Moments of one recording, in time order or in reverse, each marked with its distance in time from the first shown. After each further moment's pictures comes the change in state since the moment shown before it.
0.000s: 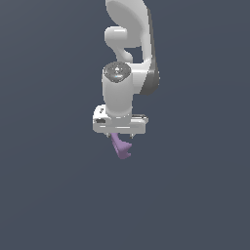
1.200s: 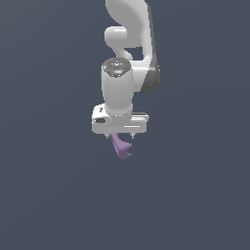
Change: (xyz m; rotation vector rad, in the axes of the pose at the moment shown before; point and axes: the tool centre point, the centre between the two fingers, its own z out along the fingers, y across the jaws) arm 0.010 -0.001 -0.013 0.005 0.032 -0.058
